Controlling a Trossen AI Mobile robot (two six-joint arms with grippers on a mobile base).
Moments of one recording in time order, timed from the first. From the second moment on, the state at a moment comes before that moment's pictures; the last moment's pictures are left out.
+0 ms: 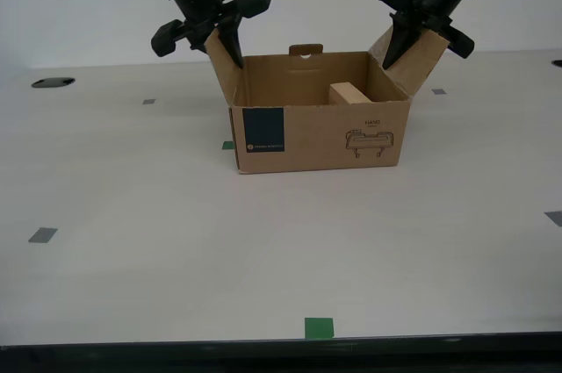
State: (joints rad) arm 0 0.16 2.20 1.72 -0.97 -0.57 -0.02; arm 1 -0.41 2.14 1.69 -0.76 0.28 -0.33
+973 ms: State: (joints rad) arm 0 0.16 2.19 1.72 -0.98 -0.57 -0.02; arm 1 -0.41 2.12 1.68 -0.76 0.29 -0.34
